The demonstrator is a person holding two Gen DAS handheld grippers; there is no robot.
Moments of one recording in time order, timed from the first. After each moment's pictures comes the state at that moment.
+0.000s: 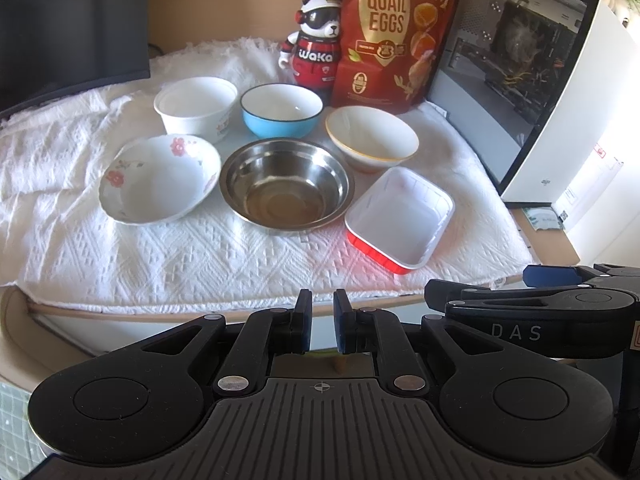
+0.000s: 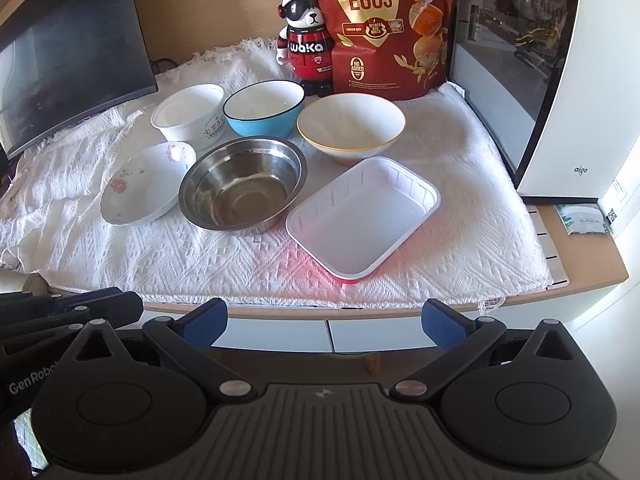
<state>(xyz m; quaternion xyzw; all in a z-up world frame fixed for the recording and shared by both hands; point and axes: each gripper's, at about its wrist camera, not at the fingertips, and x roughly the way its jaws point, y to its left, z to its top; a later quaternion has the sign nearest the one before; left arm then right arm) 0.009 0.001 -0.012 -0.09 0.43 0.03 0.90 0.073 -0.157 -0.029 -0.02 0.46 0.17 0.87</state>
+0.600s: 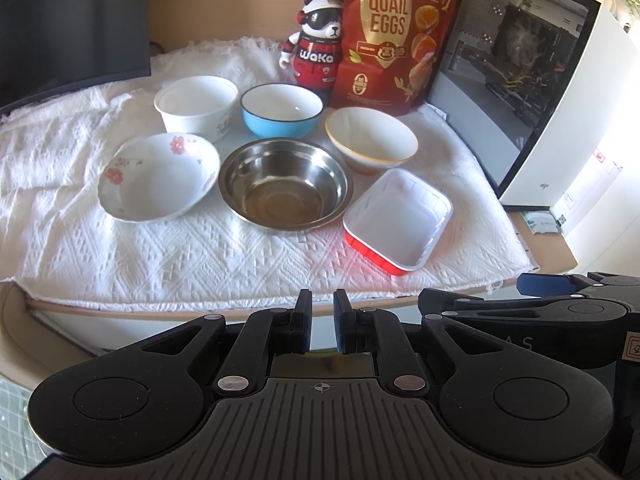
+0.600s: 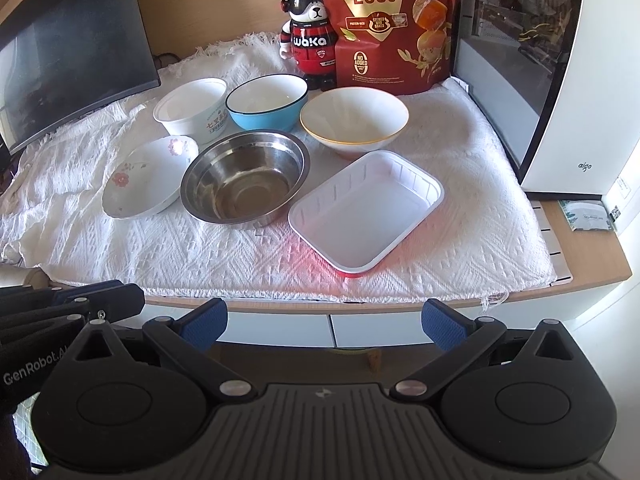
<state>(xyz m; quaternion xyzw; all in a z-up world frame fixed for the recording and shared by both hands) 0.011 0.002 -0.011 -0.10 0.43 0.03 0.90 0.072 -0.156 -0.033 -0.02 0.47 0.17 0.87</state>
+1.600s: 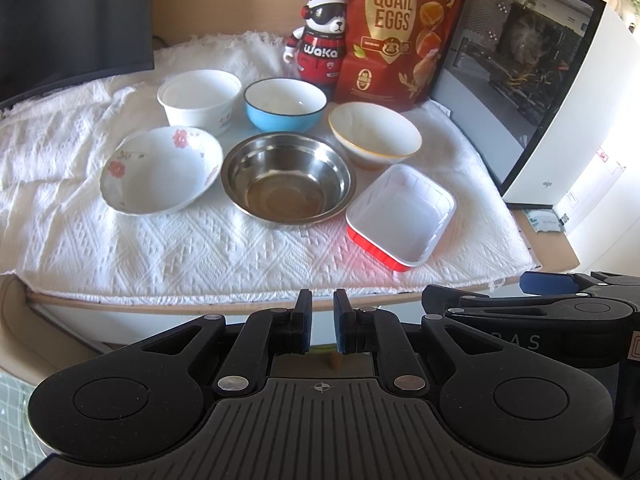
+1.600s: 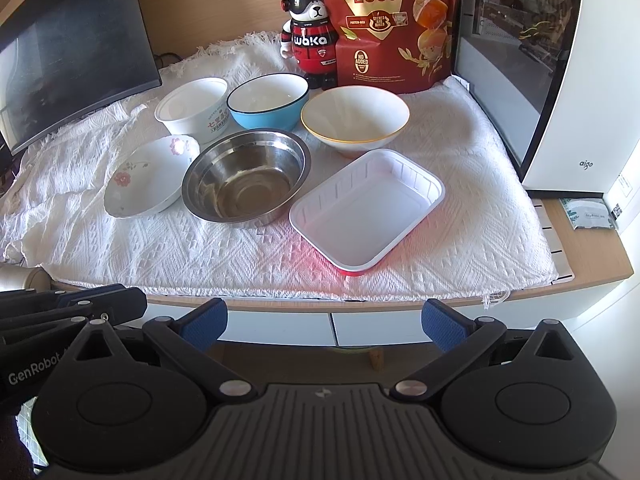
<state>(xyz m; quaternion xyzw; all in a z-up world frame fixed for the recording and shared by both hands) 0.008 0.005 -0.014 -0.10 0.43 0.04 0.90 0.072 -0.157 -0.033 -0.02 0.47 0.18 0.87</state>
